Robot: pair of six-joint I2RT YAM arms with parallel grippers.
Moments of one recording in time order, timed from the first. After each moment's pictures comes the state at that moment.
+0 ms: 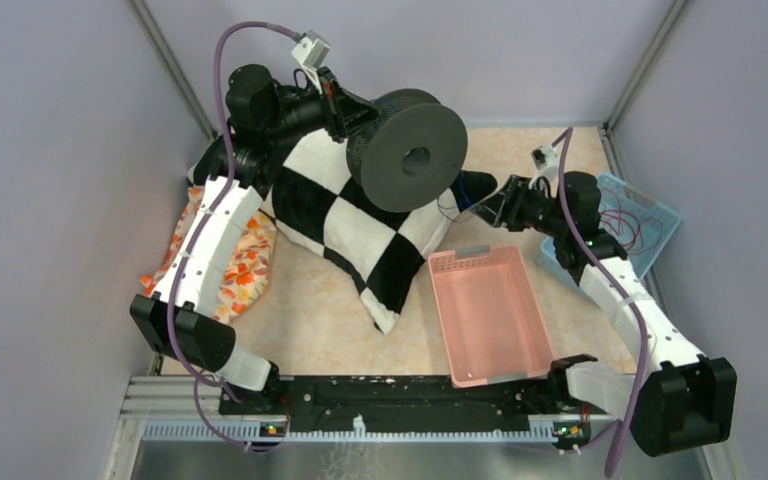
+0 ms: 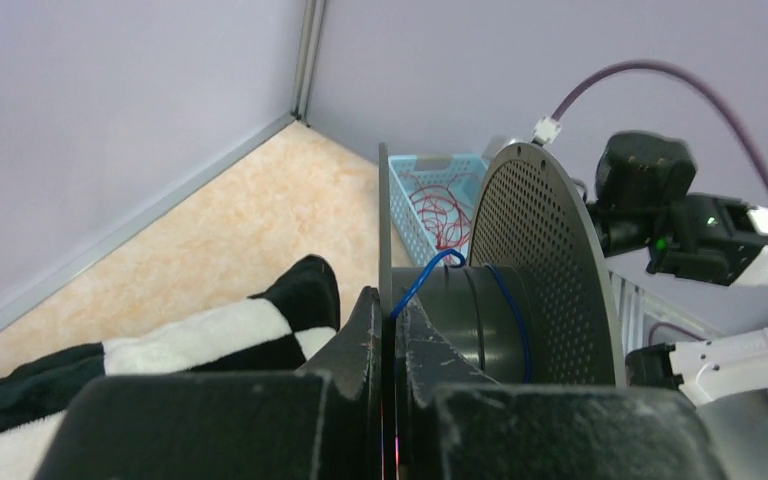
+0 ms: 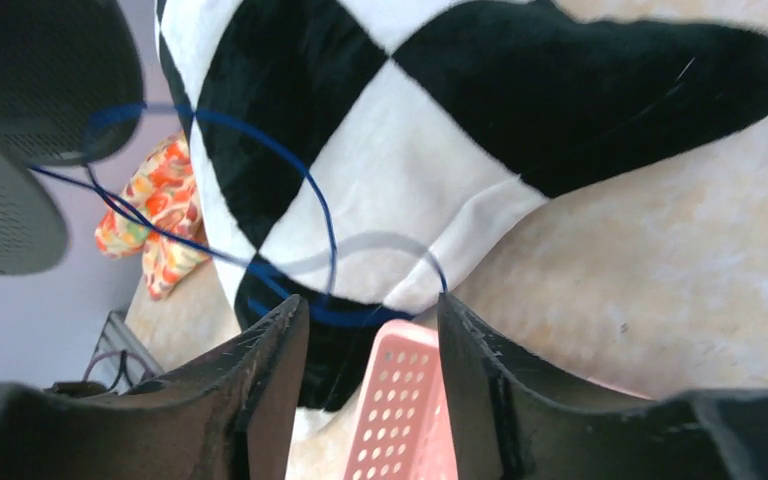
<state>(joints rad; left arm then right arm) -0.31 1.51 1.71 -0.14 0.83 -0.31 0.18 1.08 0.86 -0.10 -0.50 0.47</state>
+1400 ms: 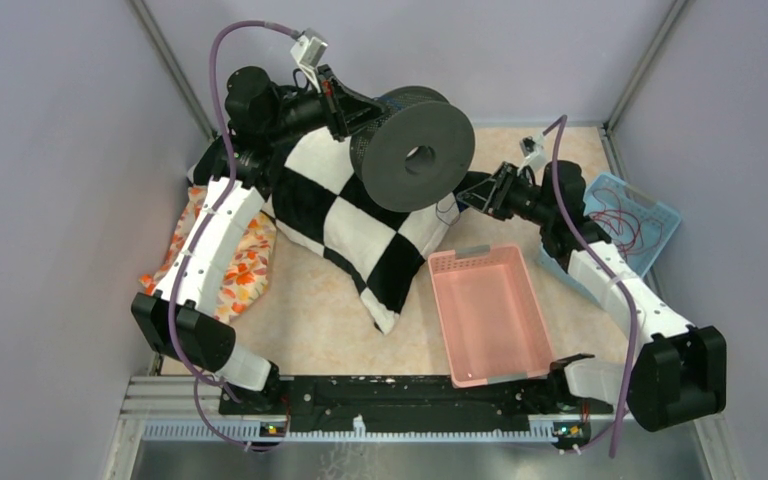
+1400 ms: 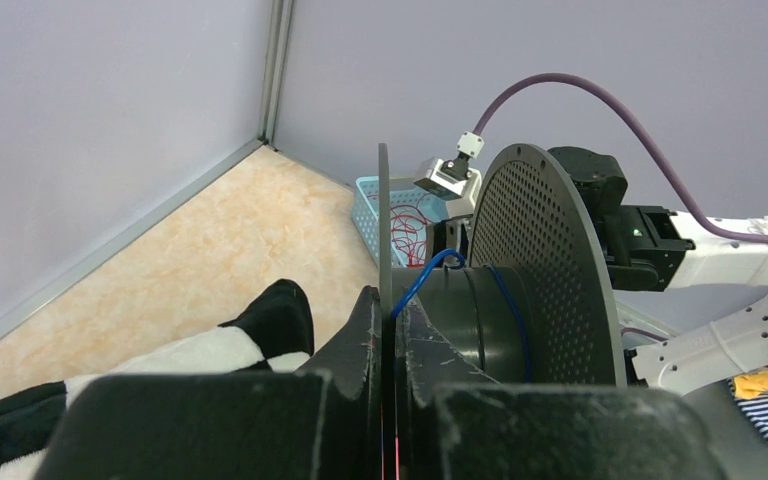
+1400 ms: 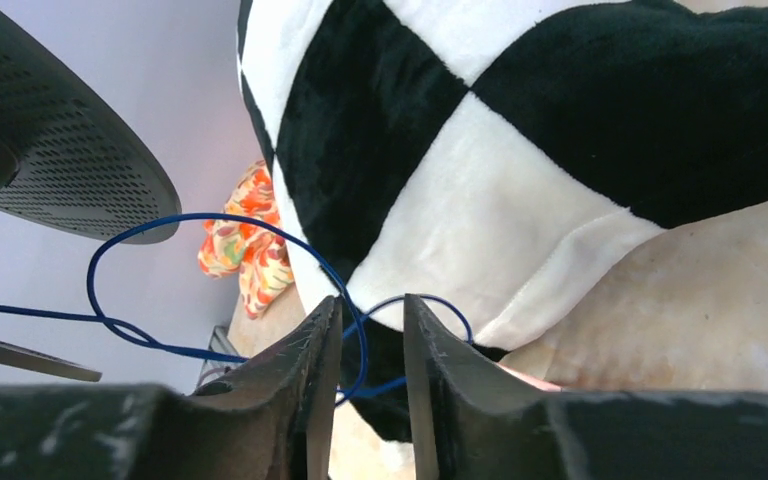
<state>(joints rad) -0.30 1.51 1.68 0.01 0.87 -0.42 0.25 1.20 0.89 0.04 -0.52 0.71</state>
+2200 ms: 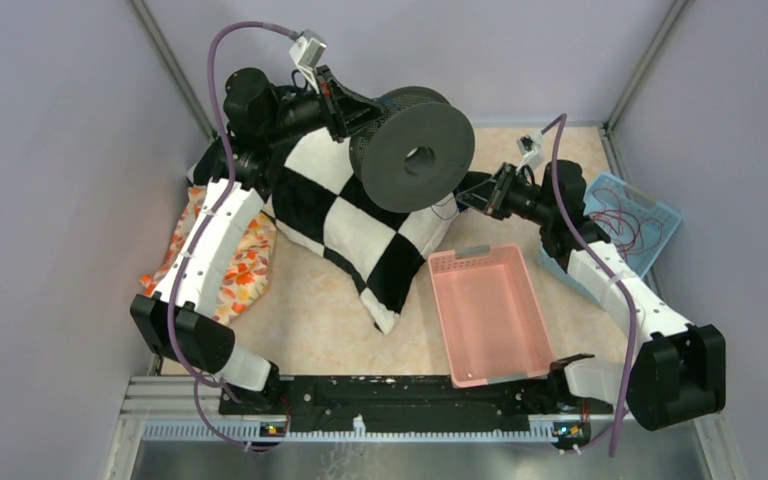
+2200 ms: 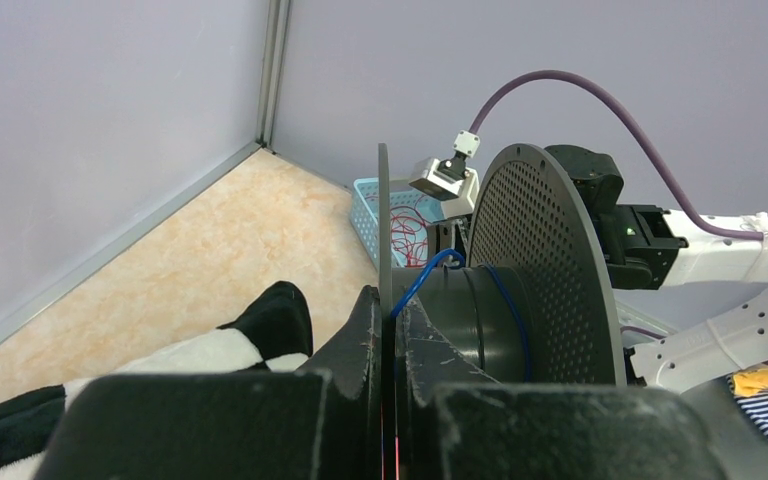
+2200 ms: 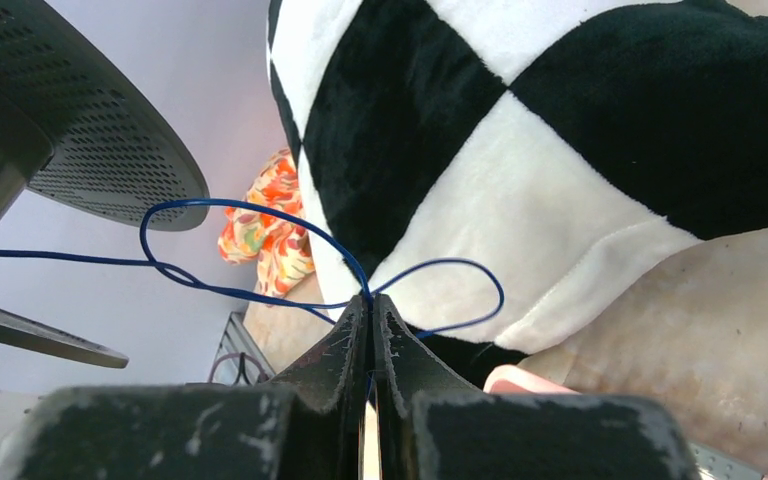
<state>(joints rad) -0.30 1.50 1.67 0.02 0.88 -0.43 0.25 1.21 0.88 0.08 -0.58 0.73</state>
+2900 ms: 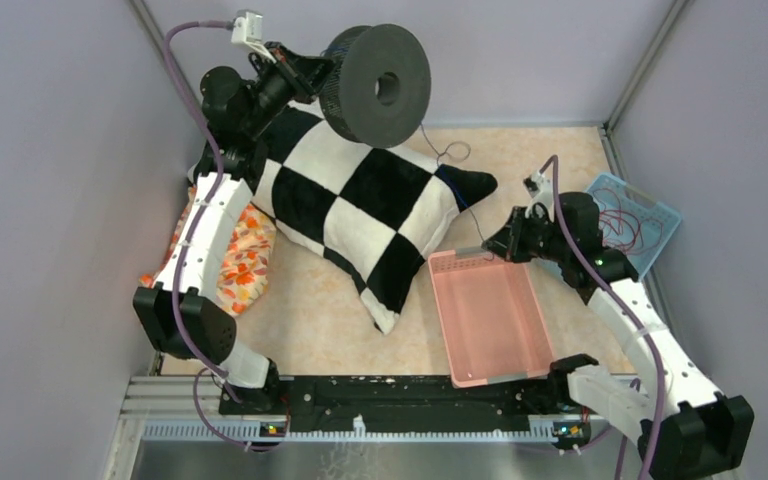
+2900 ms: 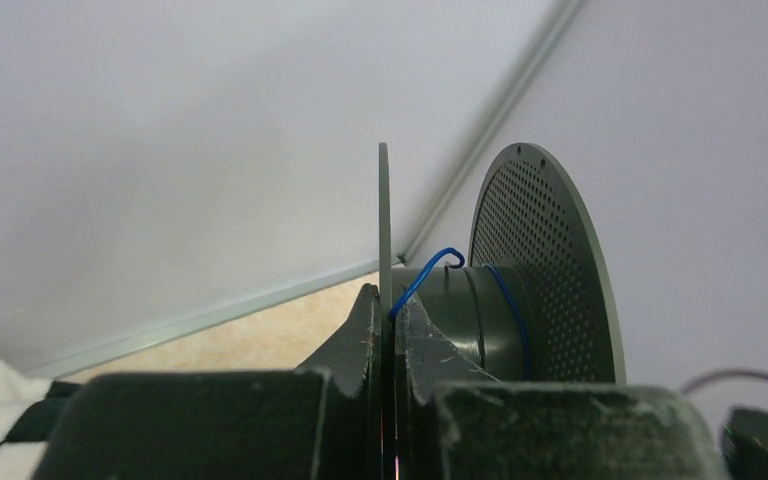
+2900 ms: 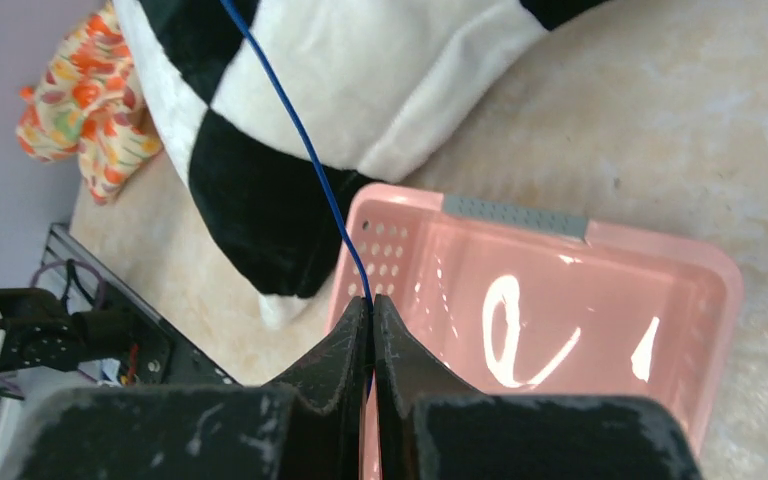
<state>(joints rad) -0.18 1.53 1.65 0.20 0.55 -0.61 0.25 0.97 0.82 -0.39 -0.45 0.39</state>
